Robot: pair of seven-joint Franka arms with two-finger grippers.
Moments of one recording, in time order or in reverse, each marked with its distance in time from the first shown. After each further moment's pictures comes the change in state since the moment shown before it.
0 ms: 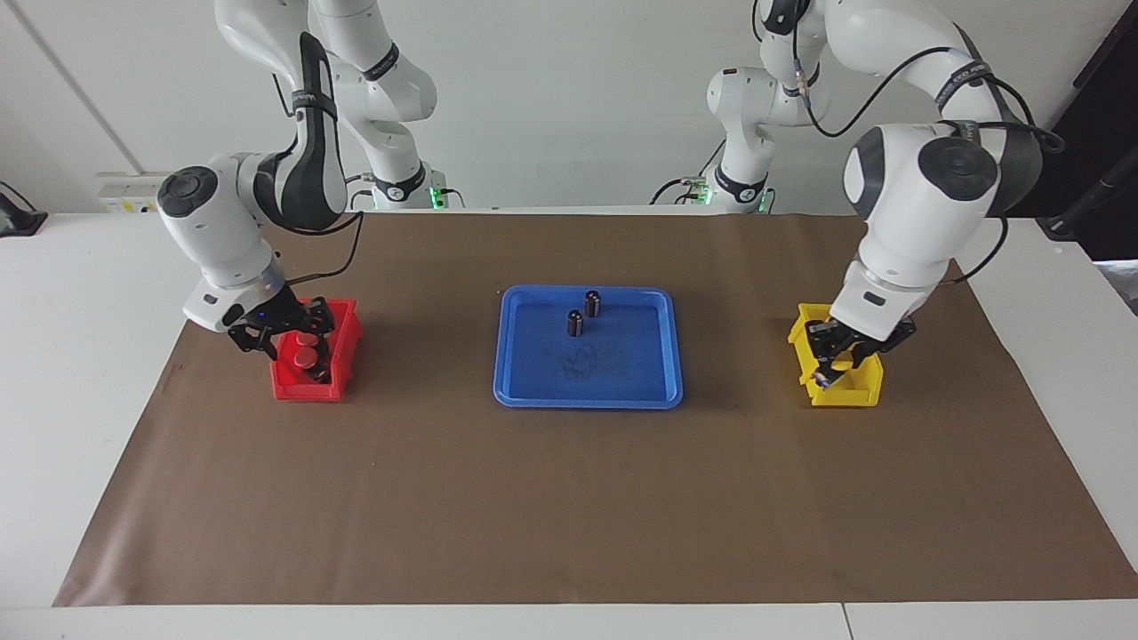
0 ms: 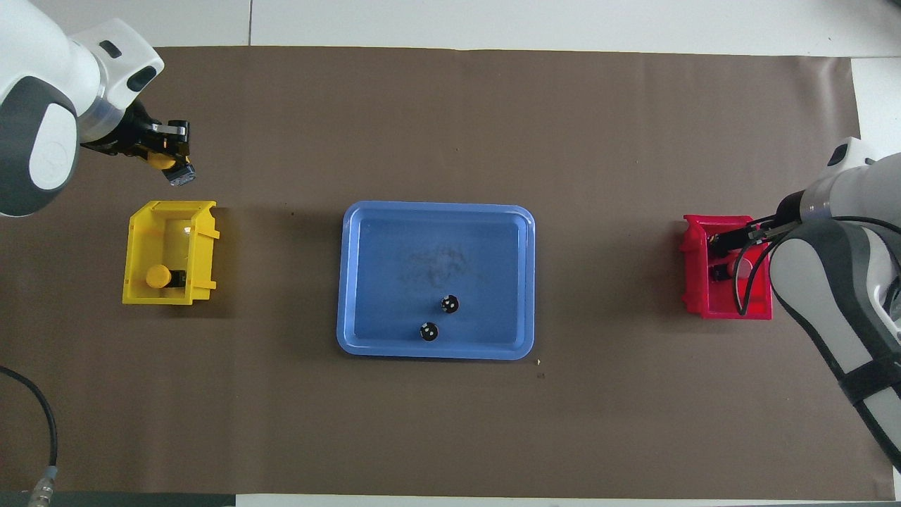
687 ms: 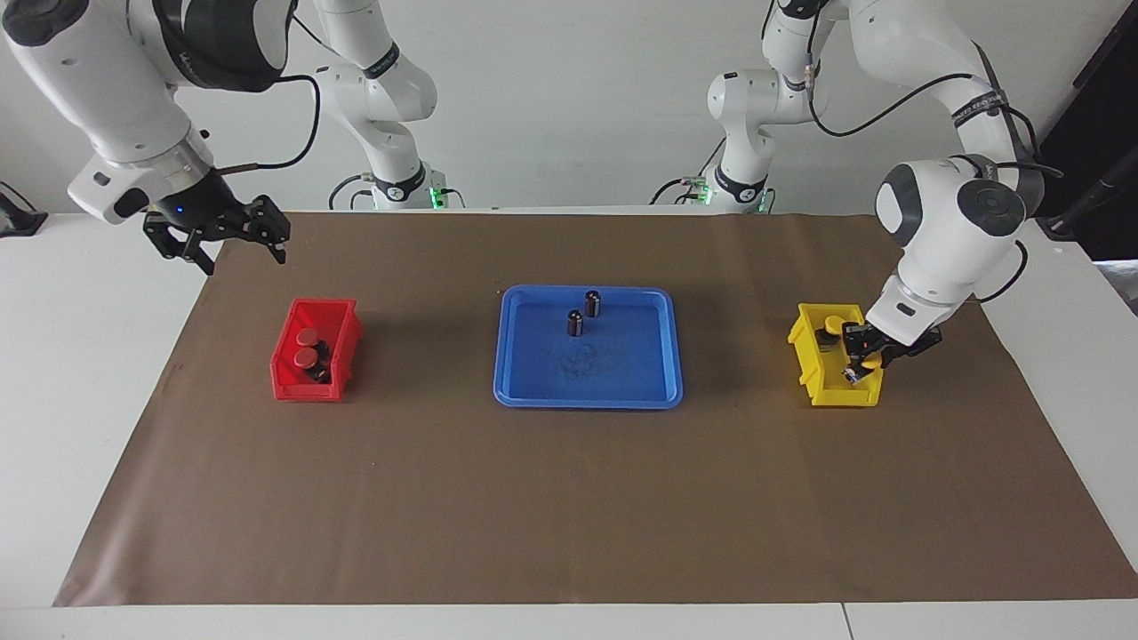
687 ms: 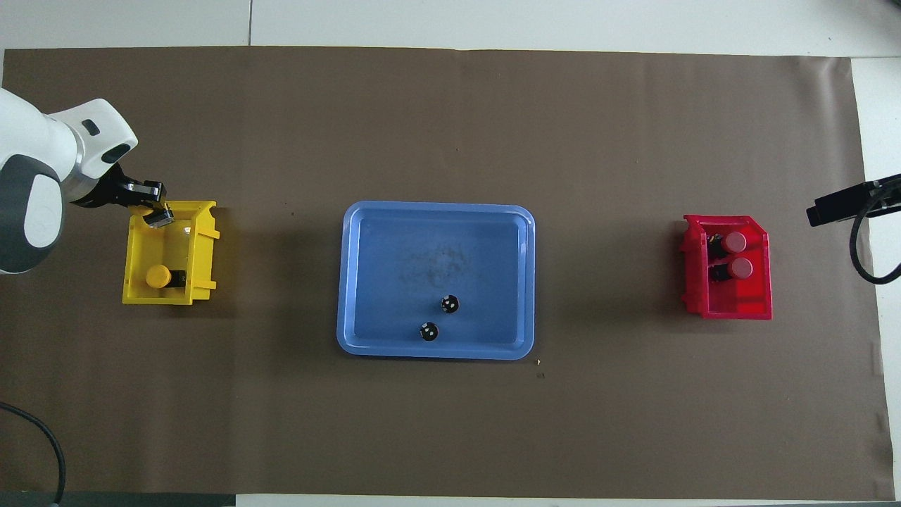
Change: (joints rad) left arm 0.082 -0.115 -0.004 -0.341 0.000 0.224 0.249; right arm 0.003 -0.049 0.005 0.430 -0.043 -0.528 0.140
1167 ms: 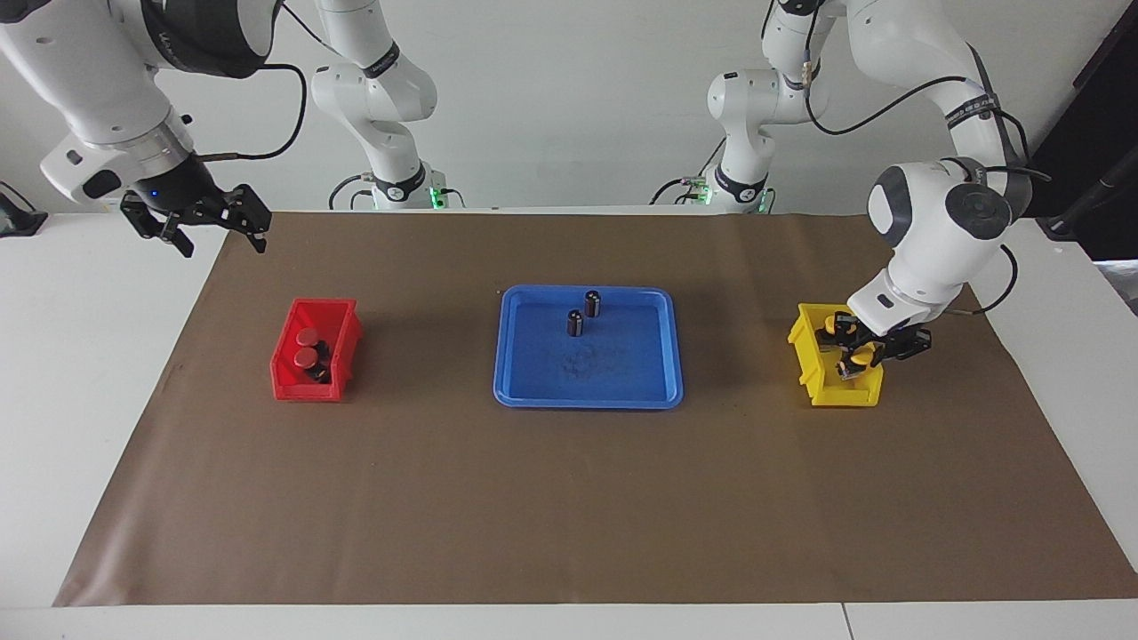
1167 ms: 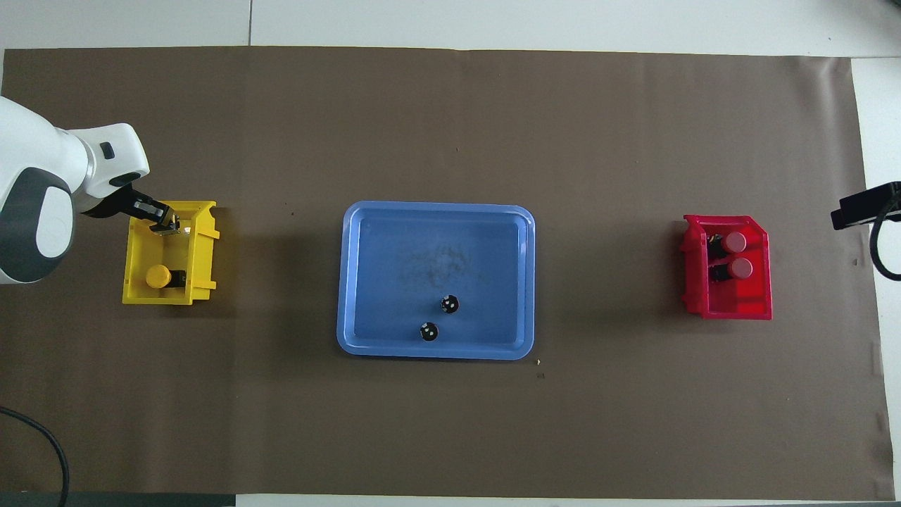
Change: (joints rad) left arm 0.004 -0.003 -0.004 -0.045 -0.029 0.030 0.212; right arm -0.006 -0.001 -0.017 0.001 -0.007 -0.018 0.089
